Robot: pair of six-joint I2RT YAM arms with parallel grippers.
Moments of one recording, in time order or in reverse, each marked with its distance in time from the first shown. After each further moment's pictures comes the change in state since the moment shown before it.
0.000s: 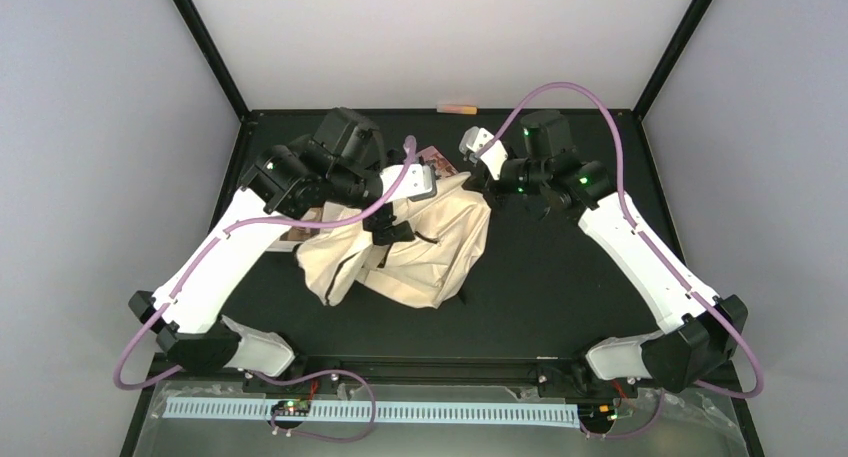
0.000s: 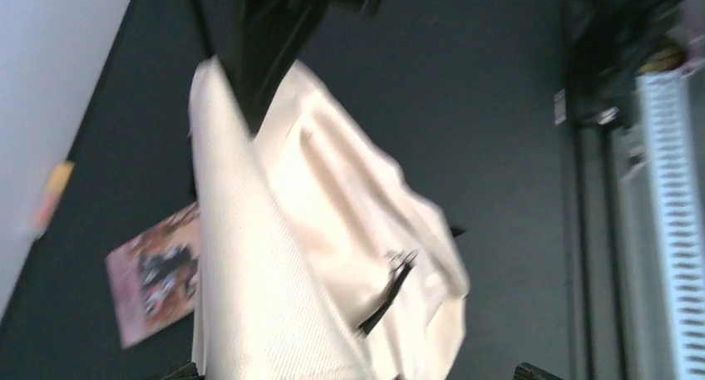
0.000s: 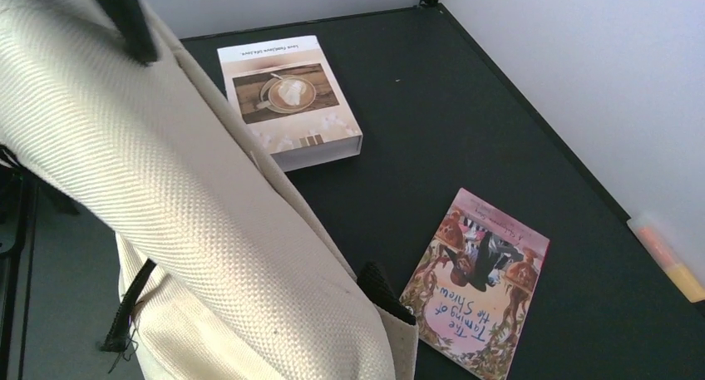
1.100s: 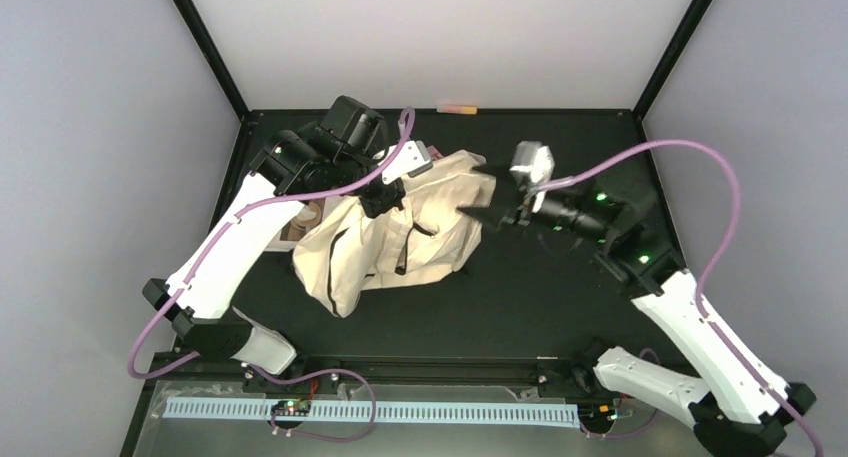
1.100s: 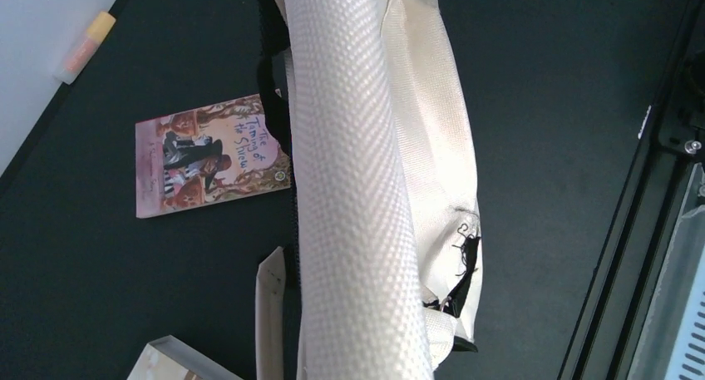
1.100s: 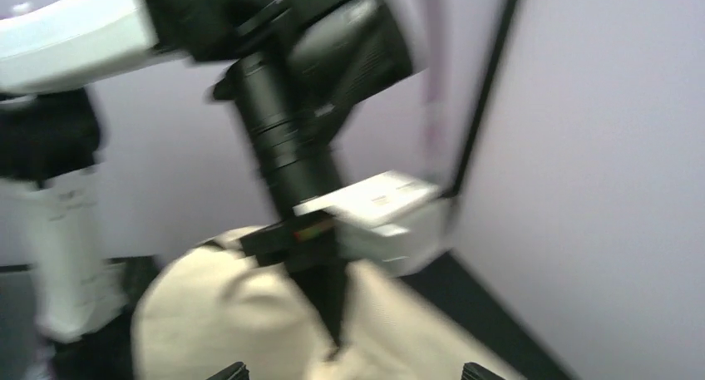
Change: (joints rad) left arm 0.023 0.053 0.043 -0.047 -0.260 -0.239; right arm 0.100 -0.412 -0.166 0.420 -0.029 0.334
